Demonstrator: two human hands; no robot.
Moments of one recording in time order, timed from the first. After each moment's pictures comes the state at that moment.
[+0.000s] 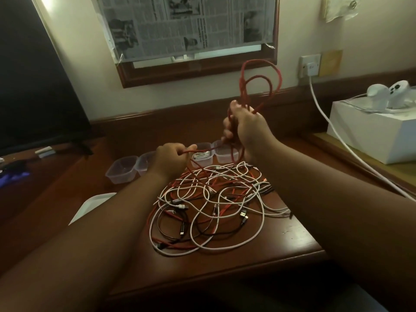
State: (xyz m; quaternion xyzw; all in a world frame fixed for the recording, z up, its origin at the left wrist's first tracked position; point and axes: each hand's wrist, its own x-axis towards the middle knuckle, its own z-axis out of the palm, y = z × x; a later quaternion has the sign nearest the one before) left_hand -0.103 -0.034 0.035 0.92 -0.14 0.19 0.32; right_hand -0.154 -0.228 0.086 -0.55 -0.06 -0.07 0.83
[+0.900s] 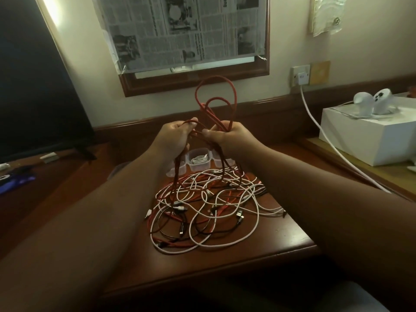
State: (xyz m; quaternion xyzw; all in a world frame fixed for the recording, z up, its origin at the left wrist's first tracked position) left_hand -0.139 -0.064 0.097 0.80 -0.10 0.08 0.59; right_hand -0.182 -0.220 0.092 -0.78 -0.12 -0.09 0.61
